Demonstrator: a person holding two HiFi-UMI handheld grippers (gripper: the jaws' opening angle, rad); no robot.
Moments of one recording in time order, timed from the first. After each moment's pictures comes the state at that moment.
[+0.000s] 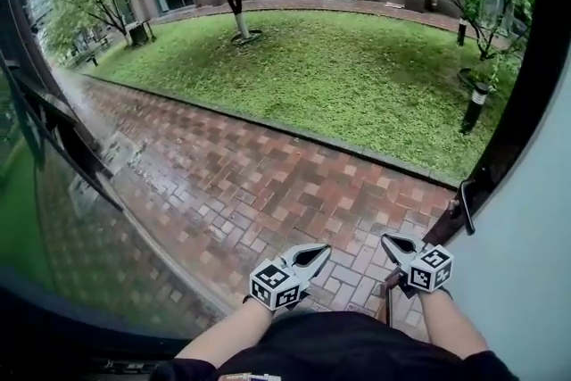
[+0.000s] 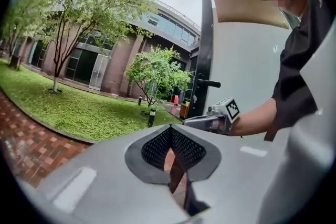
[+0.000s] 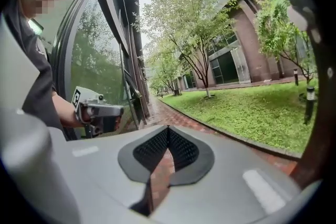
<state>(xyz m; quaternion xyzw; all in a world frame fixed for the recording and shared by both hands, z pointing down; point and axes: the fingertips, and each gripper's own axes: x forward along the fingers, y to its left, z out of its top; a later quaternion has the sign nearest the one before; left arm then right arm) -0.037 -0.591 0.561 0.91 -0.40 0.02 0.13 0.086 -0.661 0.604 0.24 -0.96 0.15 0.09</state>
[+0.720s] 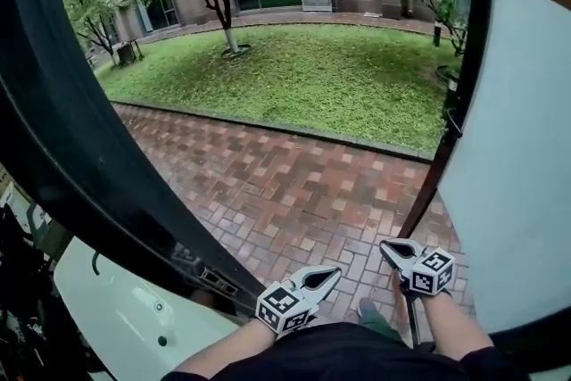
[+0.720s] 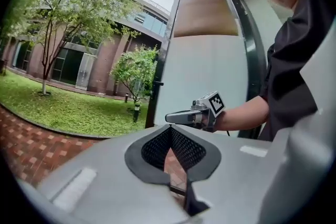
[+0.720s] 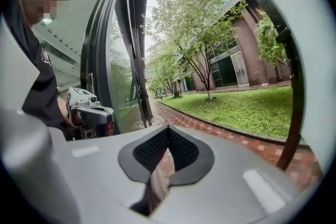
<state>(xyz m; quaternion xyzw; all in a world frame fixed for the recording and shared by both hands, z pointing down) -0.050 -0.274 0.538 0.93 -0.34 0.05 0.11 0.040 -0.365 0.572 0.25 -0.96 0.13 0.08</state>
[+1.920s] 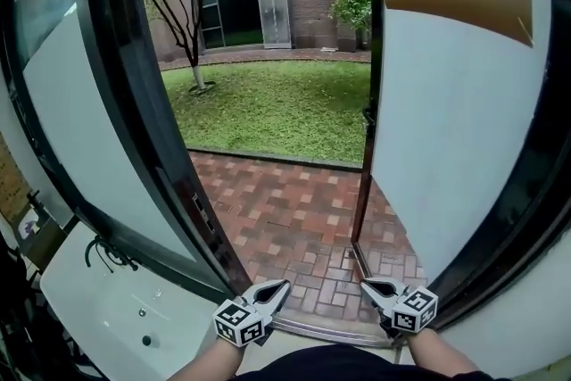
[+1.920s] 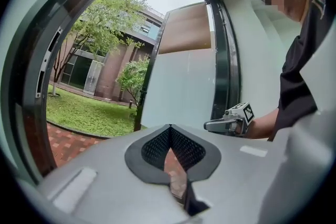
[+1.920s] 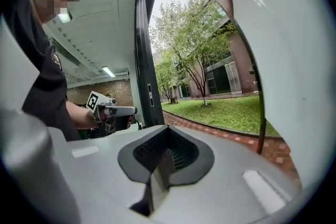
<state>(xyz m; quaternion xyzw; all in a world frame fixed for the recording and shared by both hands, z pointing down) -0.023 -0.031 0.494 0.92 -0.38 0.01 0.11 0.154 -0.044 0.524 0.29 -0.95 0.12 0.05</state>
